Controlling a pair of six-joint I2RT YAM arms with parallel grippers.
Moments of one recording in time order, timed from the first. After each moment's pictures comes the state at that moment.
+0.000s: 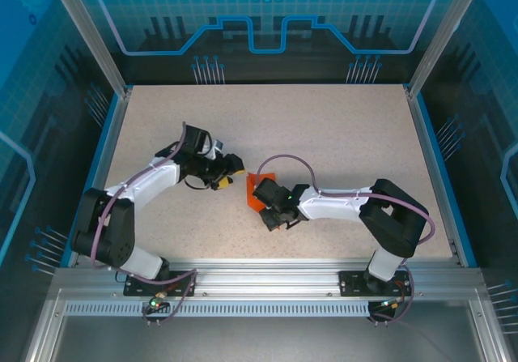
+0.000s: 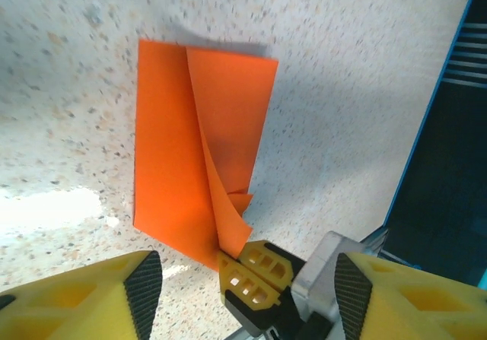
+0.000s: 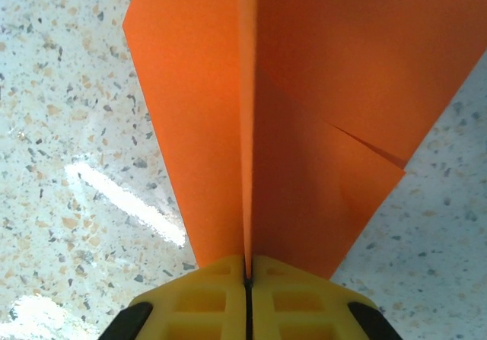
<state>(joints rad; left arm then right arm) -0.26 1.49 0.93 -0.45 0.64 -0.81 0.98 1.70 0.93 -0.44 0.10 0.42</state>
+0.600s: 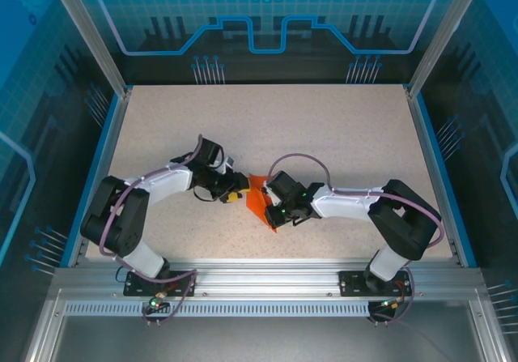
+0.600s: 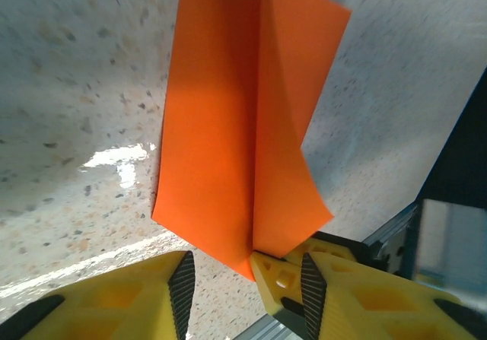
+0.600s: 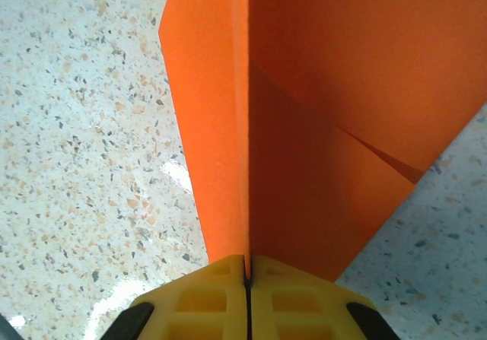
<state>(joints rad) -0.36 1.61 0.85 -0.37 0.66 -0.82 0.86 1.64 0.82 -0.29 -0.19 0.45</state>
